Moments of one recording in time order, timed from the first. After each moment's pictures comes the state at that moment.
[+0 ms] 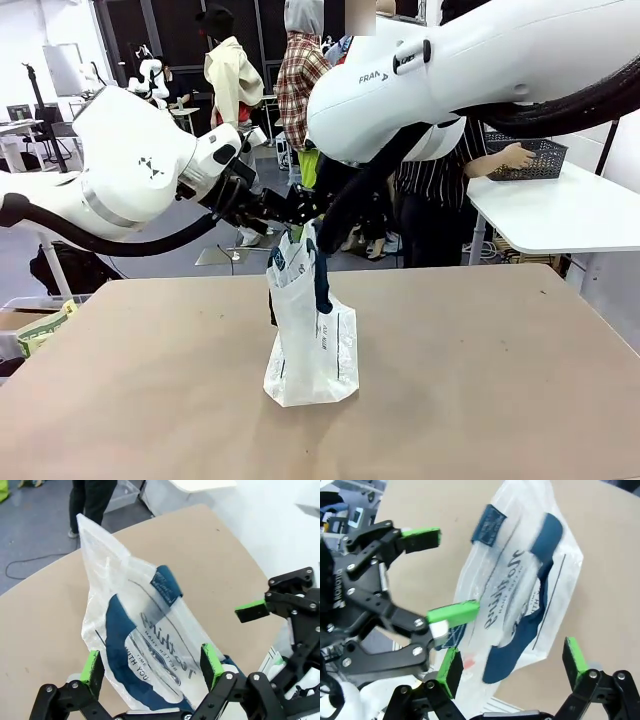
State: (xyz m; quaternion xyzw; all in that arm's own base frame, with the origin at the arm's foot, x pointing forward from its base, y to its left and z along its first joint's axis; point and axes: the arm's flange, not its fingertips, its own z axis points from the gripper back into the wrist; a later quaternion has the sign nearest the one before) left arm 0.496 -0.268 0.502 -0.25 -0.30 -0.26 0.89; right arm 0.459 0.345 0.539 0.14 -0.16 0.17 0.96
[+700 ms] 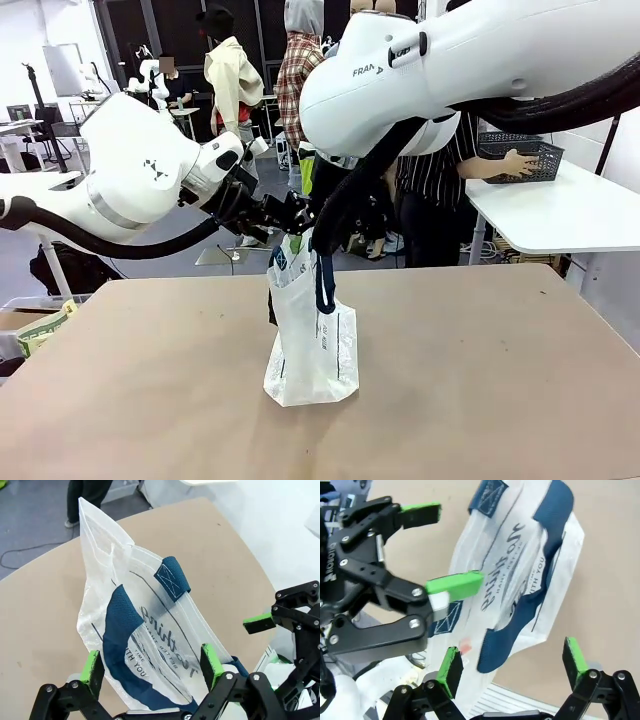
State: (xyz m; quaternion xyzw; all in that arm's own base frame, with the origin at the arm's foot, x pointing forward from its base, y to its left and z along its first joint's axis) left arm 0.503 -0.268 0.488 -0.26 -0.27 -0.25 0.89; right arm 0.456 0.347 0.523 0.13 -0.11 0.17 0.97
